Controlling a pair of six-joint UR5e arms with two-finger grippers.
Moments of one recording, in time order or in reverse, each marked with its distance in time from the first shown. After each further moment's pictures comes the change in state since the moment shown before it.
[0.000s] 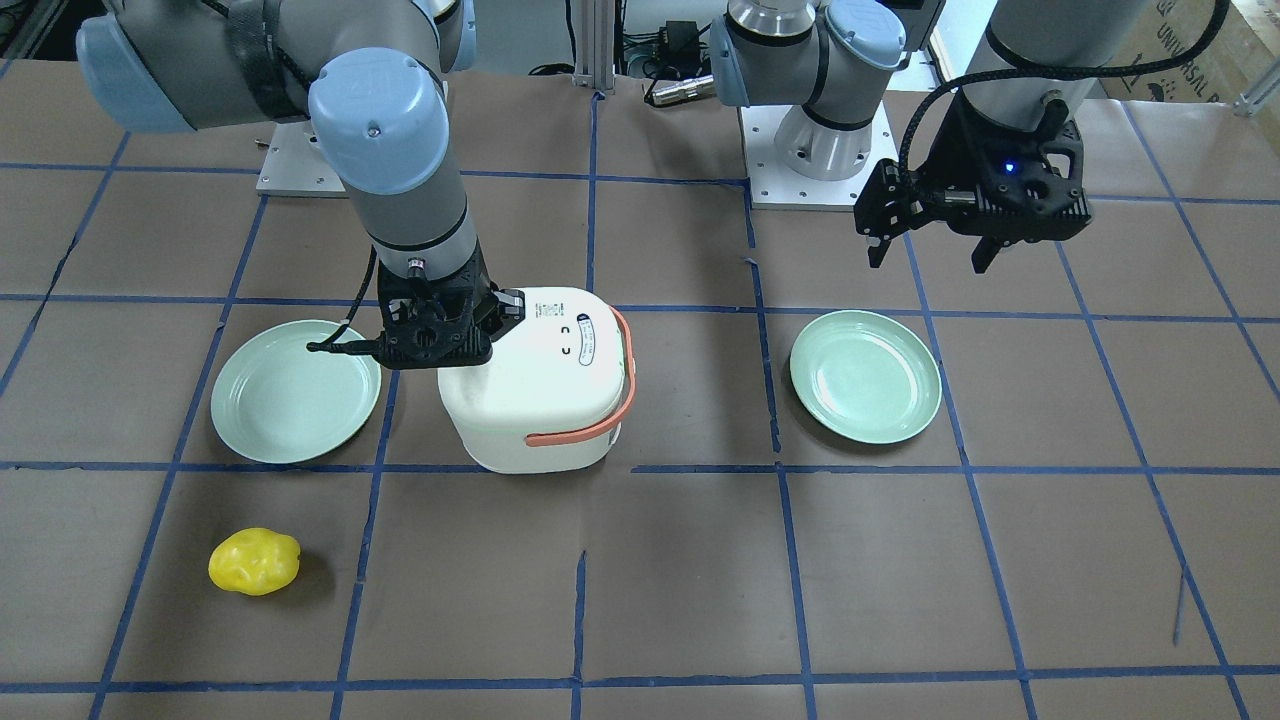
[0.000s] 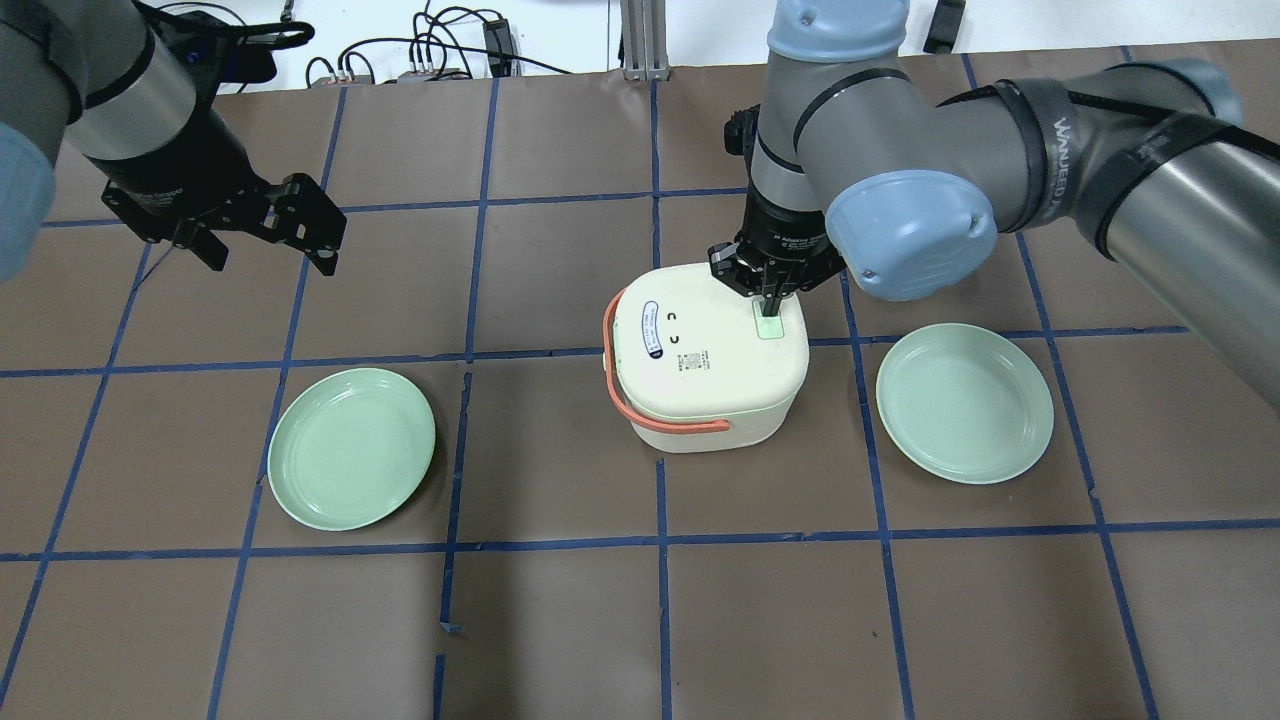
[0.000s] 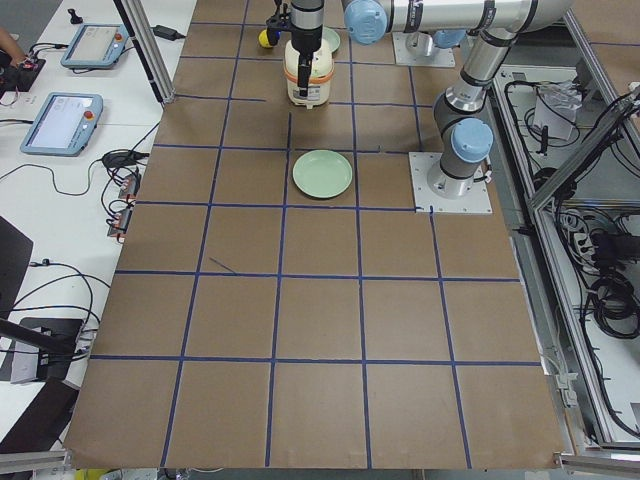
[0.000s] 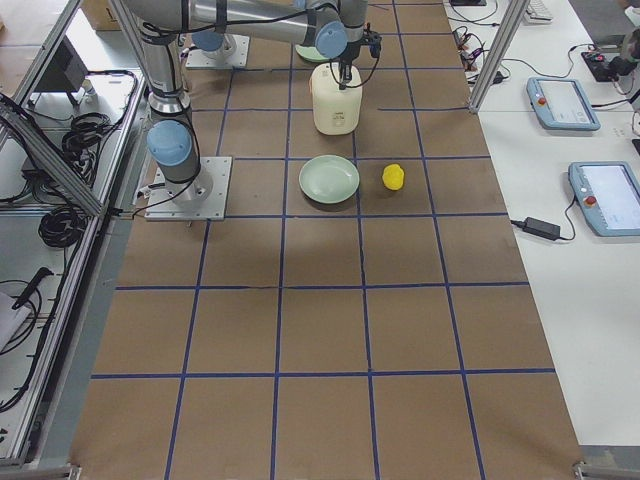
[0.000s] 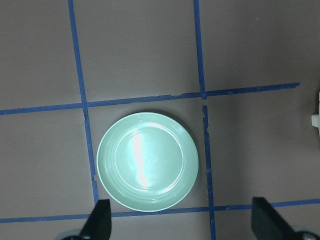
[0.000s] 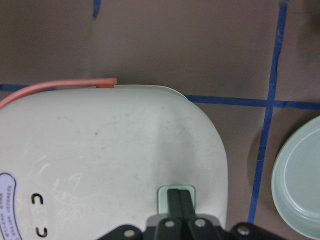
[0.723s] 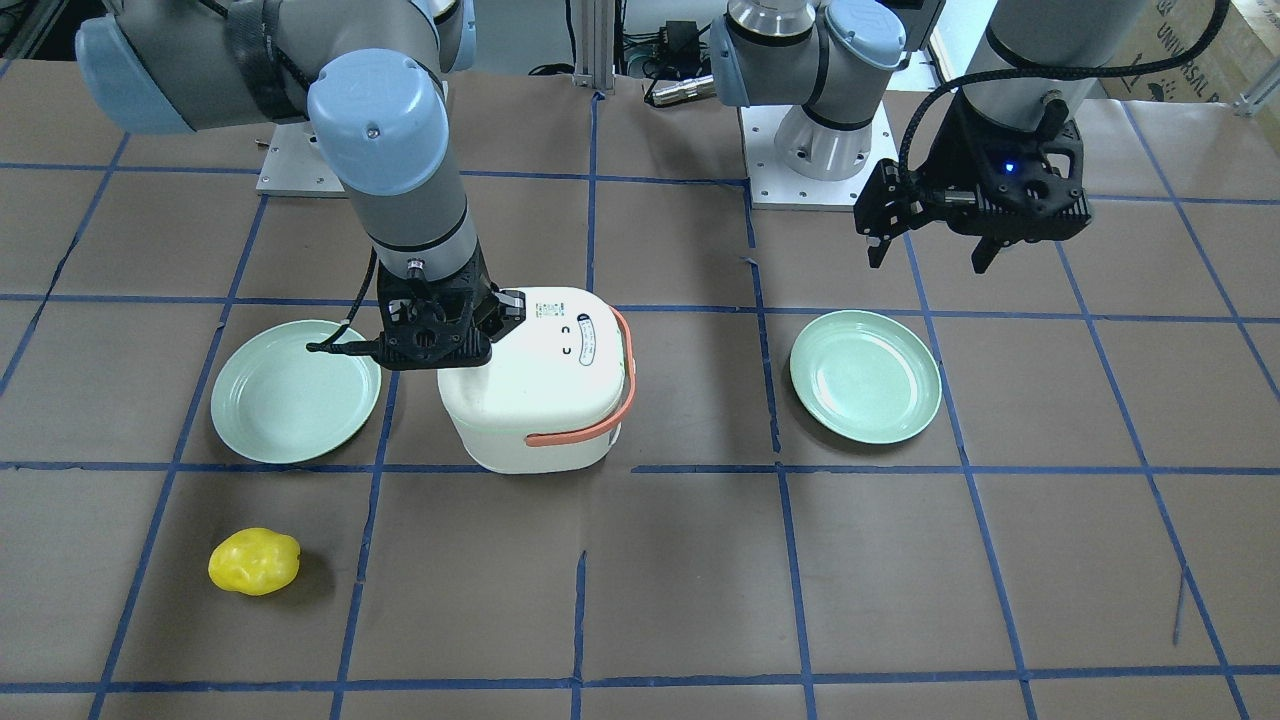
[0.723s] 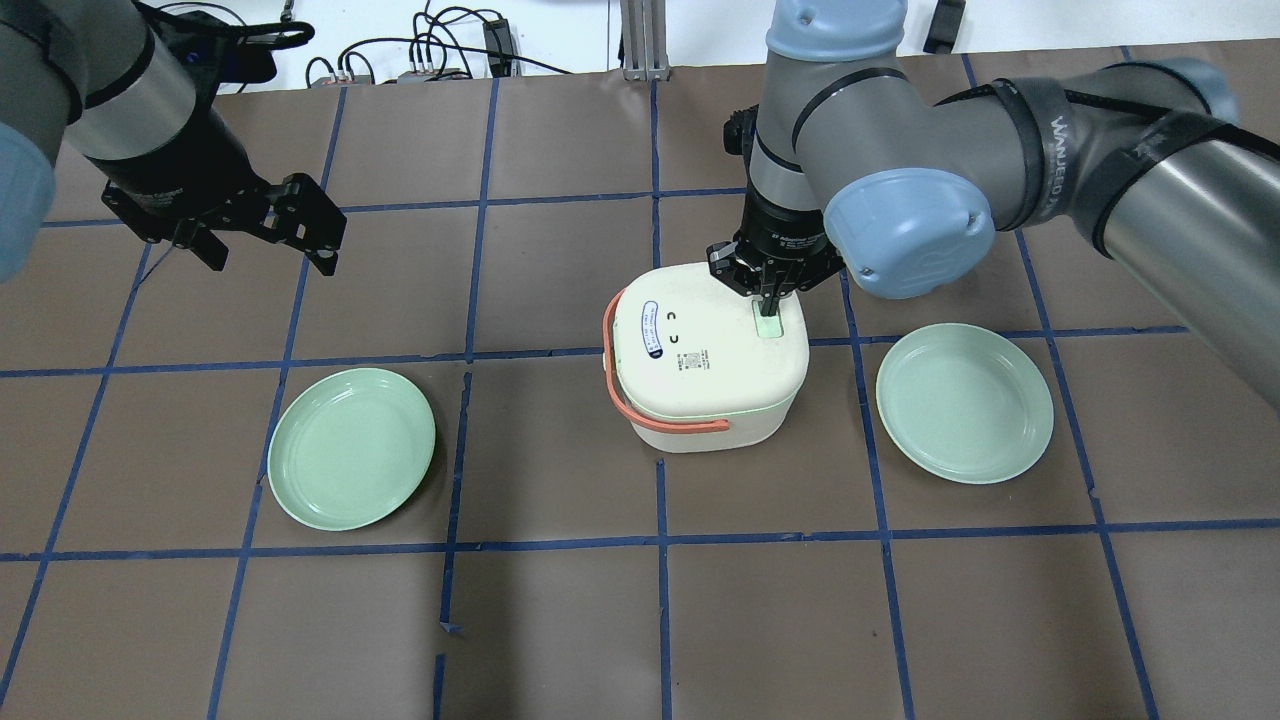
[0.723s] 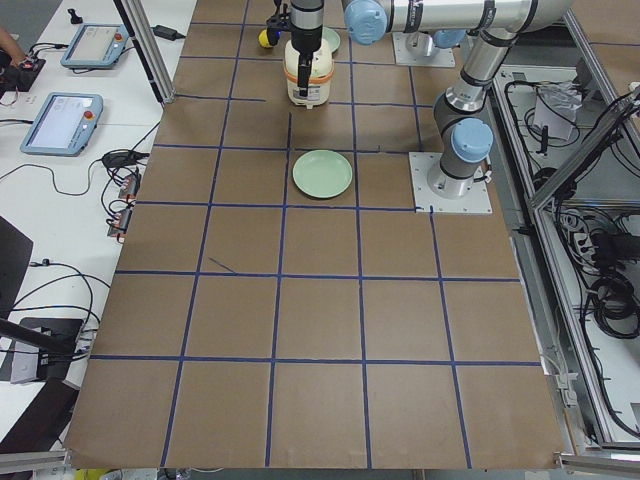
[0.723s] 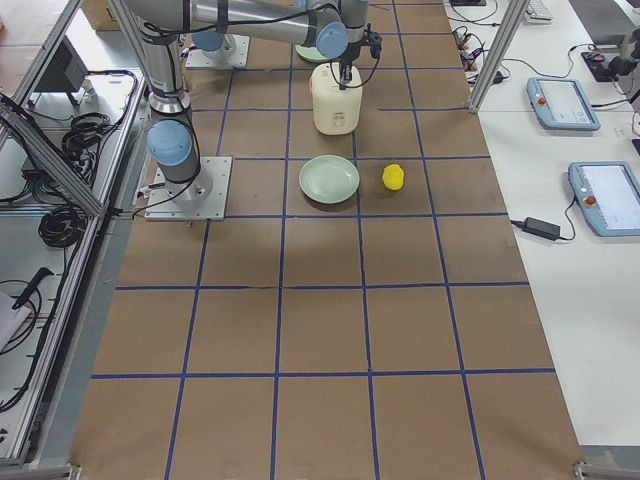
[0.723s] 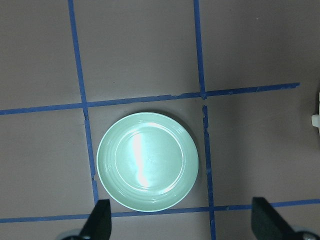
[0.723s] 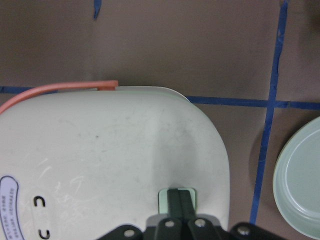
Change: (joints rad) left arm 0.000 0.000 0.000 0.000 0.000 0.000; right arm 0.000 -0.003 -0.011 0.003 0.004 0.008
